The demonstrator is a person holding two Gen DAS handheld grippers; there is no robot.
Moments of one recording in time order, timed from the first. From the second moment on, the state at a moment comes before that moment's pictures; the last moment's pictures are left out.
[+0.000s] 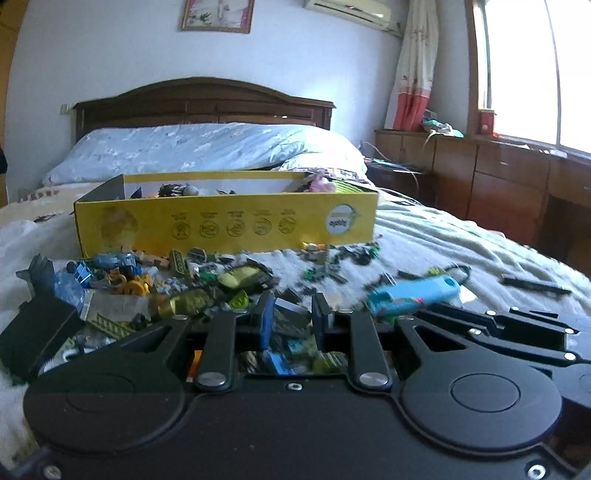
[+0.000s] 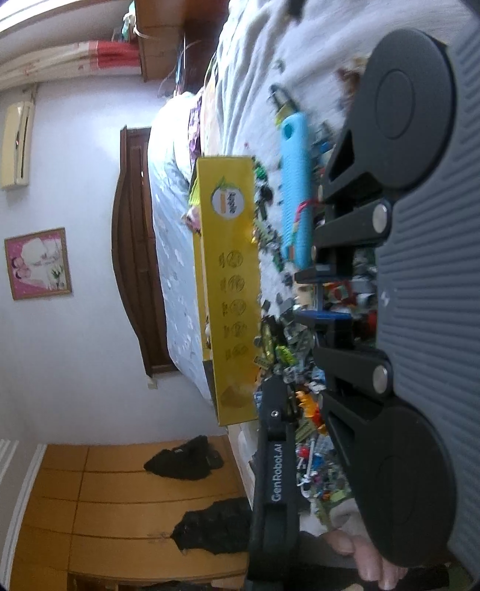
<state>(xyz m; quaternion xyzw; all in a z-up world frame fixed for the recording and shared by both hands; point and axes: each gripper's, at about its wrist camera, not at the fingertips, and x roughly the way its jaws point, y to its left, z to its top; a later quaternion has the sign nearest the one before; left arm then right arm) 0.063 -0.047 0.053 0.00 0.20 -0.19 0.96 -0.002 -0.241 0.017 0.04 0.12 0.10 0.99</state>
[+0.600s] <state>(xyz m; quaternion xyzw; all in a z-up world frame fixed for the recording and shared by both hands) 0.227 -0.037 0.114 0.01 0.18 -0.14 0.97 0.176 -0.235 0.095 0.05 0.17 0.15 0.97</state>
